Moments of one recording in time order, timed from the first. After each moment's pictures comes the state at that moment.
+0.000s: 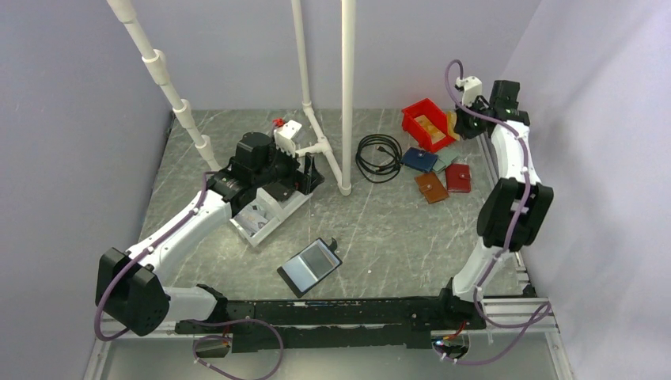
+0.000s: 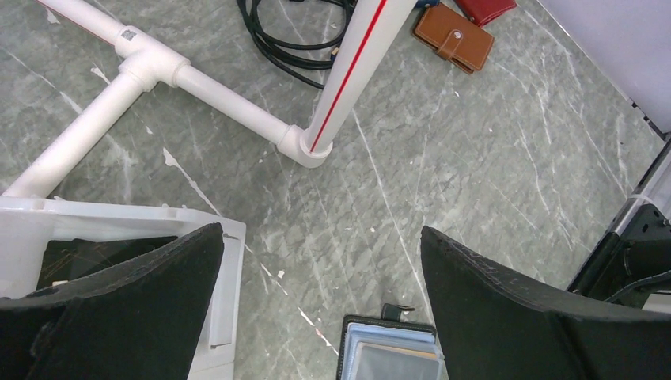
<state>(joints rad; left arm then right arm) -0.52 1.28 1.05 -0.17 0.30 -0.15 -0.23 1.81 1.67 -0.65 -0.48 -0.56</state>
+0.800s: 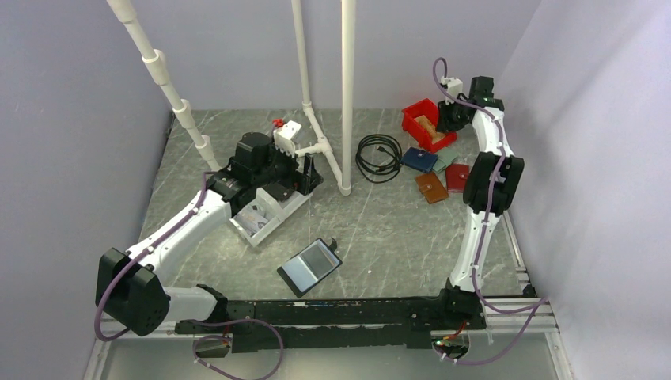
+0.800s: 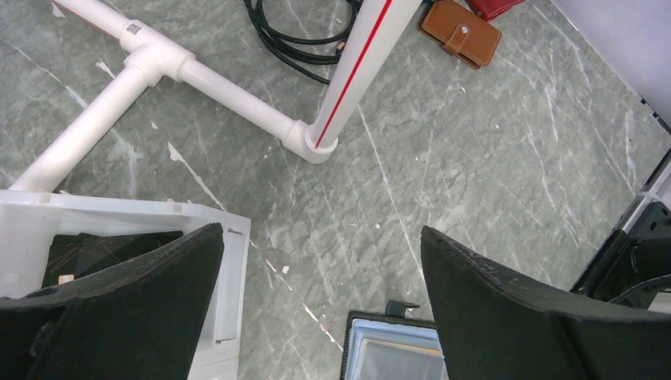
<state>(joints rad) -0.51 1.28 1.05 -0.19 0.29 -0.14 -0.20 2.35 2.20 -0.76 -0.51 -0.49</state>
